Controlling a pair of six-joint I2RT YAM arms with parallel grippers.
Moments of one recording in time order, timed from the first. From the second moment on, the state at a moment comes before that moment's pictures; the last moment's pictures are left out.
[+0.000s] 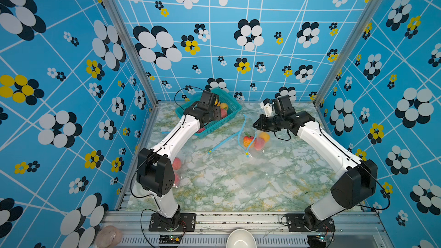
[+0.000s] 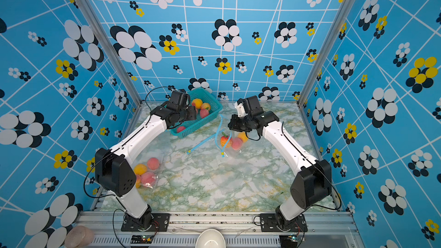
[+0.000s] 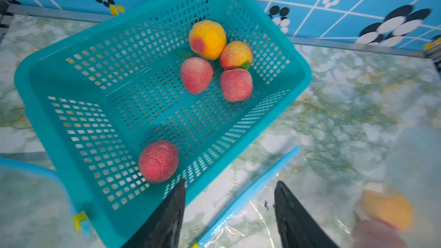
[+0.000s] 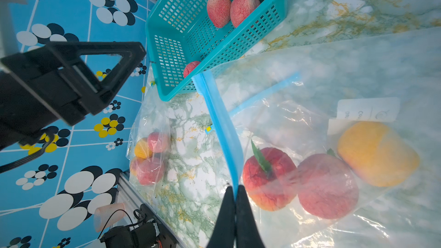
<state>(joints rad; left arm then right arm) -0.39 1.78 1.63 -0.65 -0.15 -0.38 0.43 1.59 1.50 -0.72 -0.35 0.47</state>
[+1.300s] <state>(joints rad) -0.24 2.26 2.00 -1.04 -0.21 -0.27 0.43 1.59 1.47 -0.71 -0.35 0.47</state>
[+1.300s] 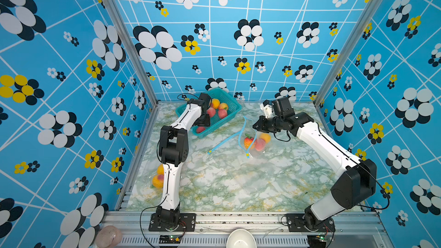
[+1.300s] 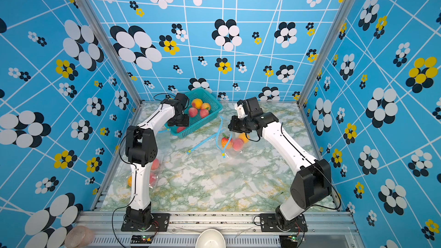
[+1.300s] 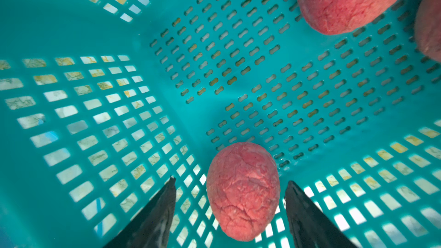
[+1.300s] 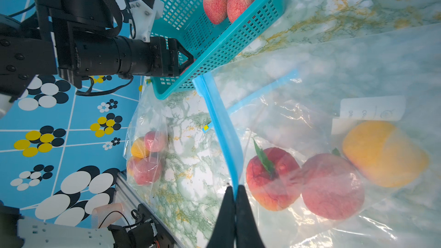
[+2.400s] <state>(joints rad) -0.17 2.33 2.09 -1.08 0.11 -0.27 0.43 1.59 1.46 -0.70 -0.35 0.47</state>
